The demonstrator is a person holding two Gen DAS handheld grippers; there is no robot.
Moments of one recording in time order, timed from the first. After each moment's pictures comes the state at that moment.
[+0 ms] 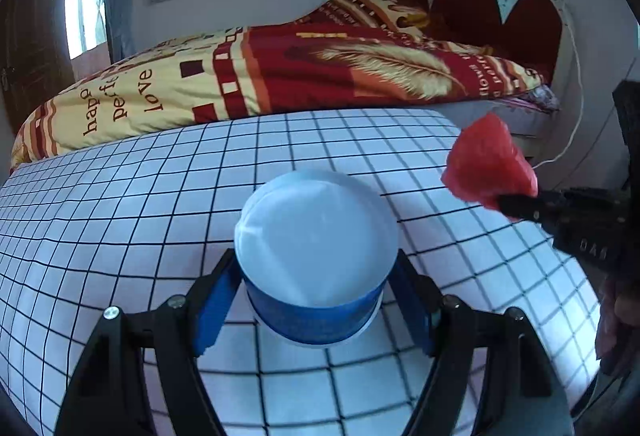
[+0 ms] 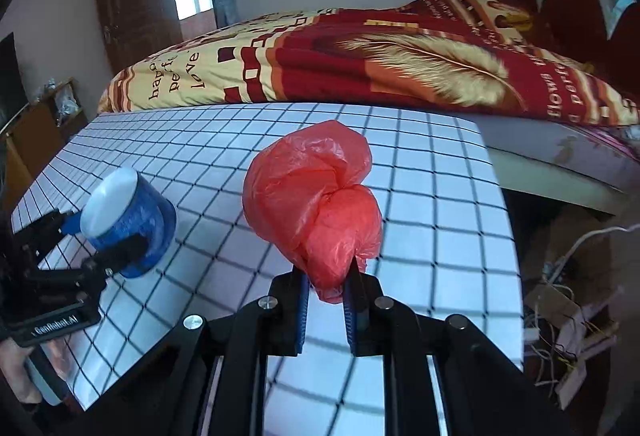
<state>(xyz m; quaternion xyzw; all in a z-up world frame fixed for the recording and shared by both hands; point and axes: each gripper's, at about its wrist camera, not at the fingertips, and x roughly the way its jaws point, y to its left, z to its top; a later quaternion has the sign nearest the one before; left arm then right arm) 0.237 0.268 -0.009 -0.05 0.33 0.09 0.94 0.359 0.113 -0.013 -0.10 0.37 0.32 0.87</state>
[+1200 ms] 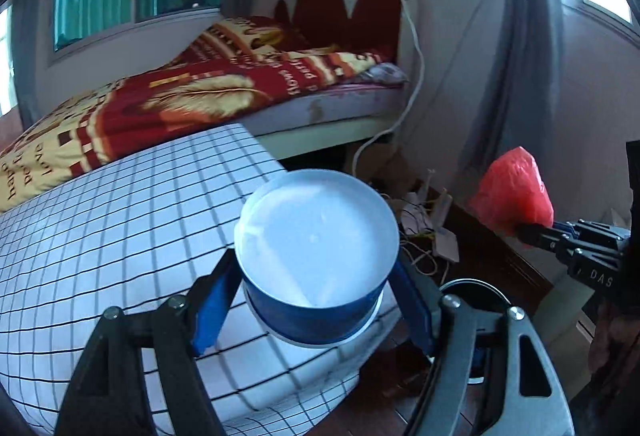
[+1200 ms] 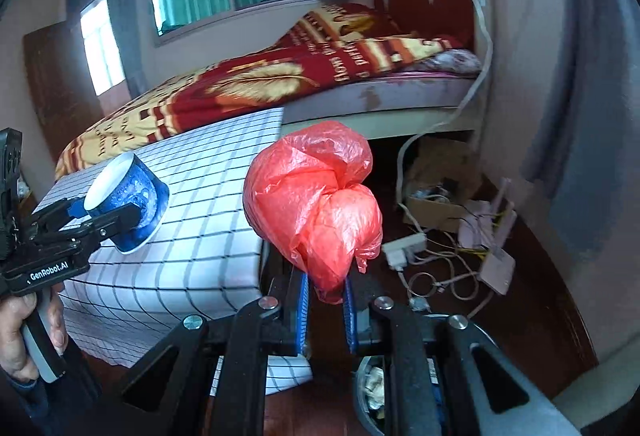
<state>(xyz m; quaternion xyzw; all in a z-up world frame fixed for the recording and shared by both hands) 0.150 0.042 0.028 0.01 0.30 -0.09 0.95 0.164 -0.198 0.013 0.01 0.33 0.15 0.93</state>
